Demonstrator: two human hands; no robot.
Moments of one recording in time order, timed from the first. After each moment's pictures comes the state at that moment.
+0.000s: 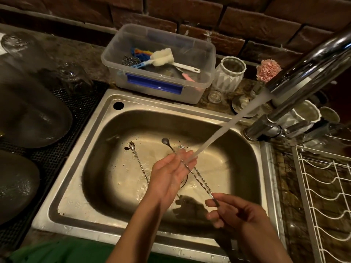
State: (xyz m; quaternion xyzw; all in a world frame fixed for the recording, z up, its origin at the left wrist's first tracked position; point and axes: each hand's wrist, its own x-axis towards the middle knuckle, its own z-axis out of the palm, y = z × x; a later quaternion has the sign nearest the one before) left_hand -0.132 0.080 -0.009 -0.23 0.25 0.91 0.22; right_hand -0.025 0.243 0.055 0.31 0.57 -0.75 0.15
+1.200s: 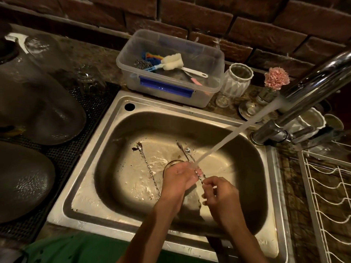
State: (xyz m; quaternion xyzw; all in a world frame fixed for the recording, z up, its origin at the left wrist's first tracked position) left_hand -0.119 0.082 -0.017 -0.24 0.52 0.78 0.25; right_hand -0.069 0.201 0.002 0.17 0.91 -0.38 0.06
